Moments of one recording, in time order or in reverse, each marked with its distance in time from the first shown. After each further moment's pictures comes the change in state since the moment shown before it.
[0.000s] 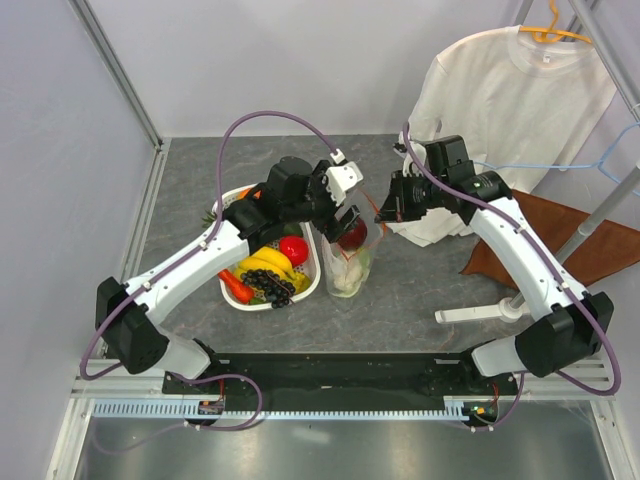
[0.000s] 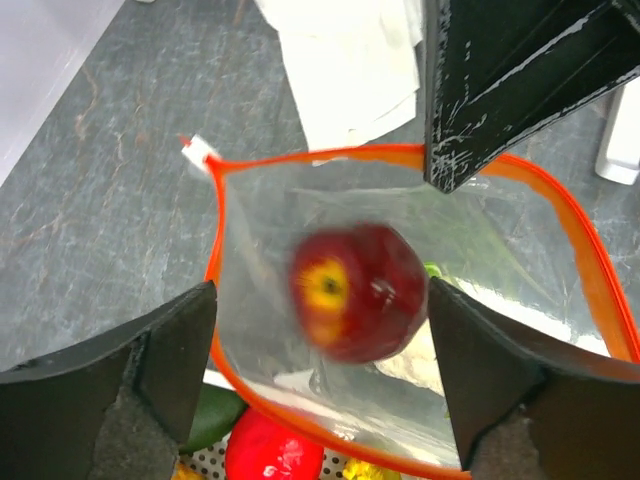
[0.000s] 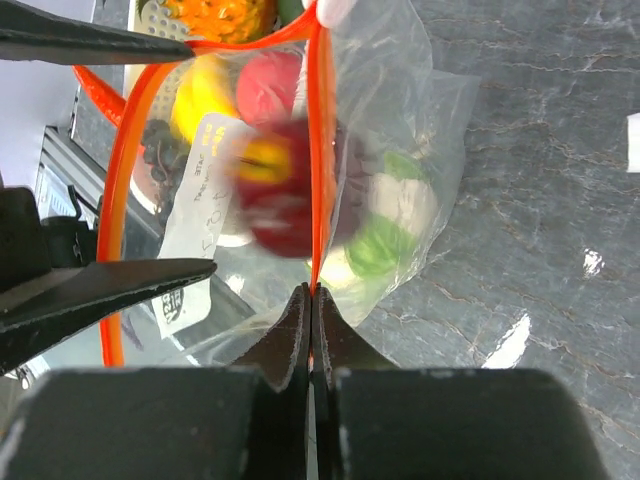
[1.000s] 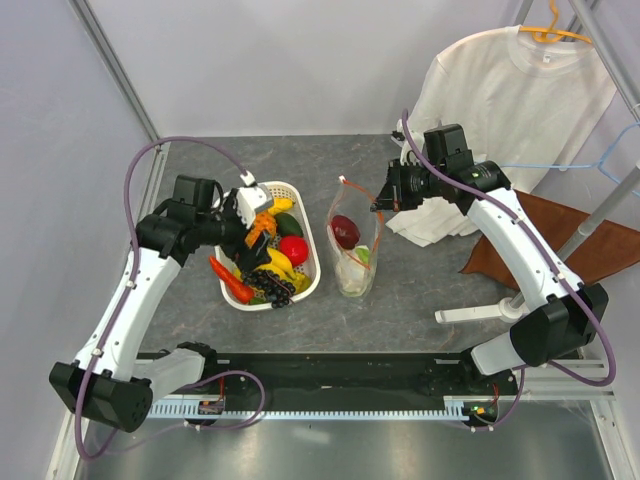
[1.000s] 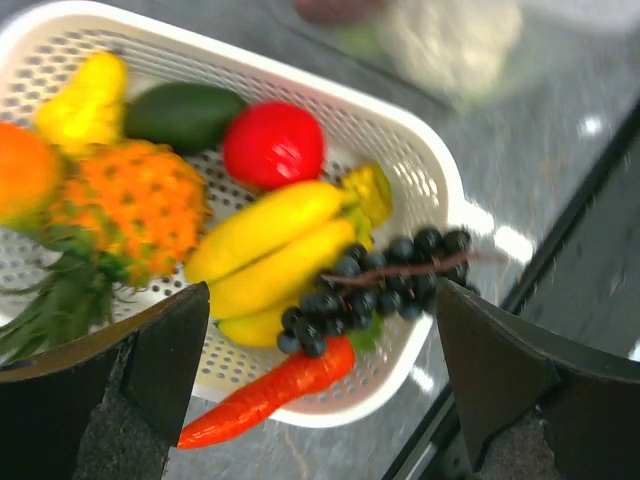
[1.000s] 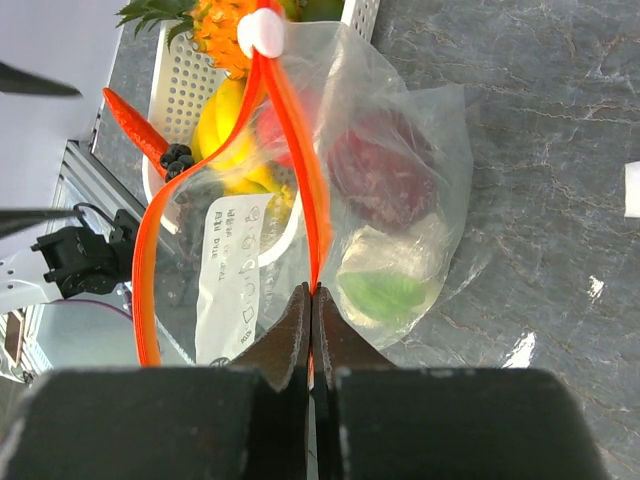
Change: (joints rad) left arm 0.478 -0.340 -0.121 -0.569 0.258 0.168; right arm -0.010 0.061 0.094 0.009 -0.027 0.005
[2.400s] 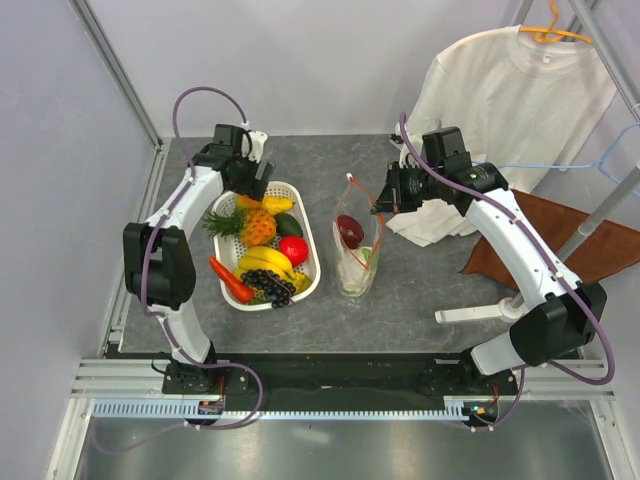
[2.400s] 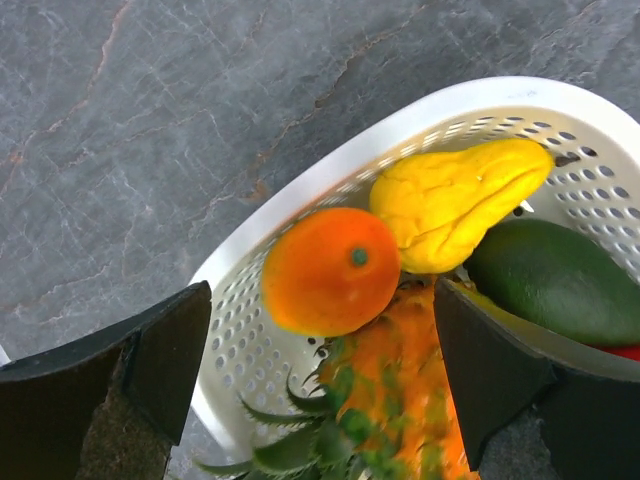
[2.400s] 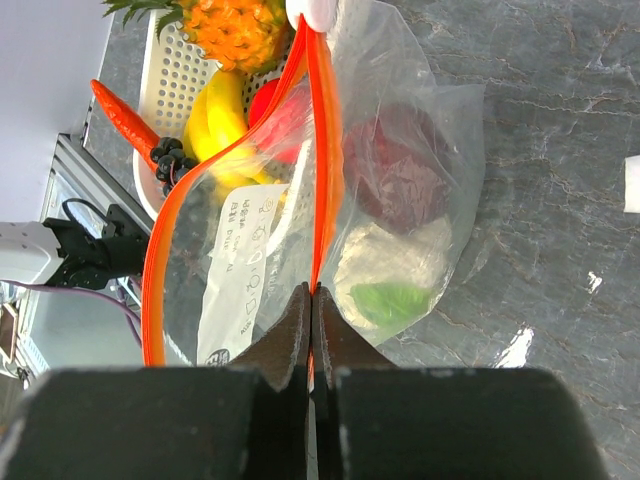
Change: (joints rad) left arm 0.114 0.721 0.335 0.296 -0.455 -0.195; right arm 0.000 0.002 -0.023 0.006 0.001 -0.014
